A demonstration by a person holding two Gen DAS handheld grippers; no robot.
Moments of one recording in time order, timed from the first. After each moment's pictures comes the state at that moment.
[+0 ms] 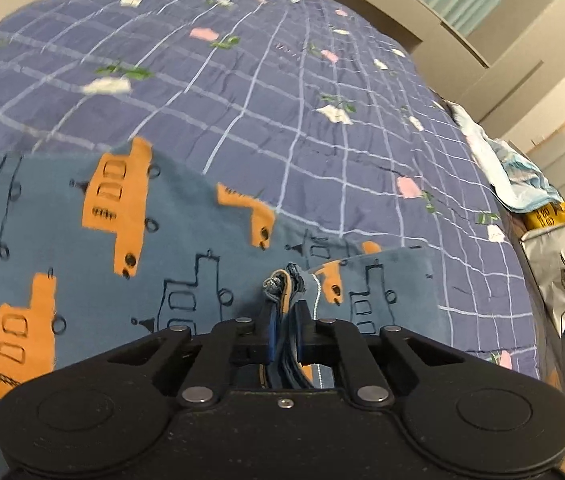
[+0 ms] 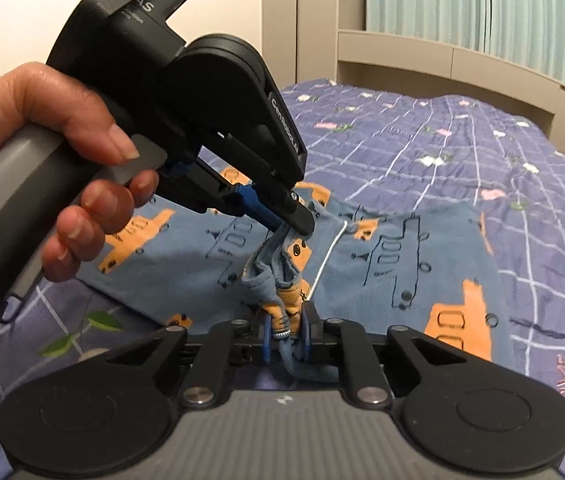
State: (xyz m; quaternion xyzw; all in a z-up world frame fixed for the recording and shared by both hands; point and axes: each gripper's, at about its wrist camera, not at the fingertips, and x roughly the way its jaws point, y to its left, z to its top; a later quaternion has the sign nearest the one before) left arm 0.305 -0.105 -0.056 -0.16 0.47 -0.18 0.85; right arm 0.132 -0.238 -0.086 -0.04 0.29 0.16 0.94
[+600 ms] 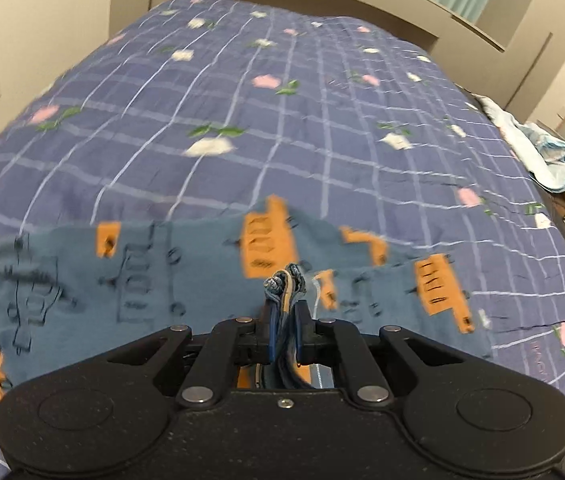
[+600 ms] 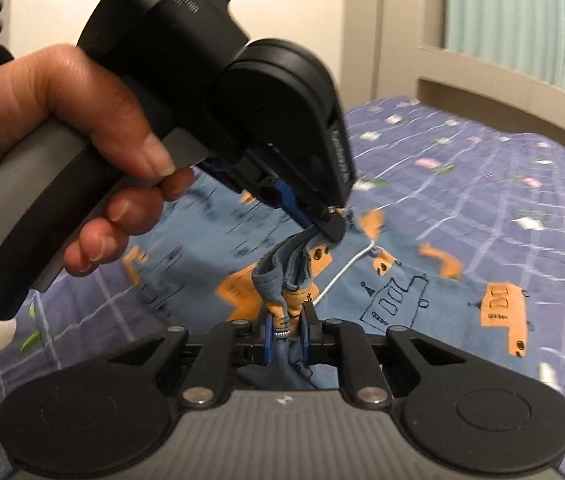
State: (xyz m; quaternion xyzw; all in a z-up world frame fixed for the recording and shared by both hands) left arm 0.300 -0.013 -0.032 -0.08 0.46 -0.14 0.88; right arm 0.154 -0.137 -0.065 -0.10 0.30 0.26 0.91
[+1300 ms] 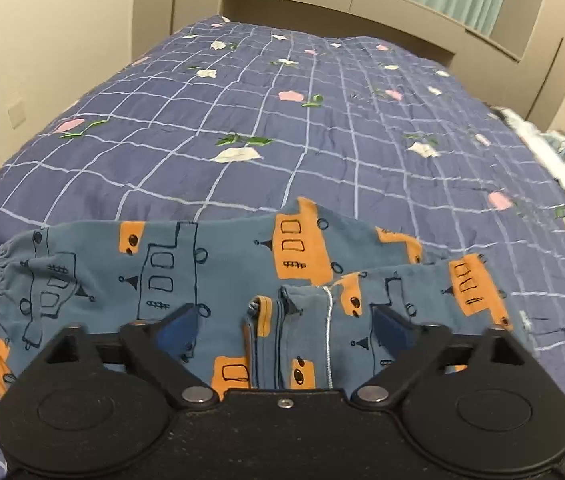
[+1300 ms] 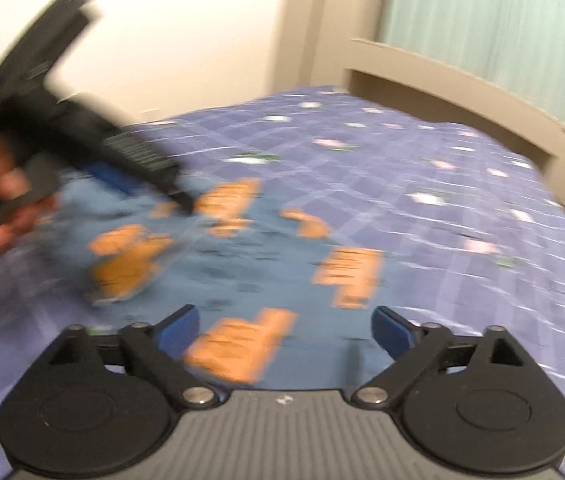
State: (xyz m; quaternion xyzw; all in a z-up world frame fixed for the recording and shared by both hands) left arm 0.287 -0.026 -0.051 -0.05 0.41 -0.09 0.91; right arm 0.149 -0.241 -0.055 -0.11 0.29 0.11 0.95
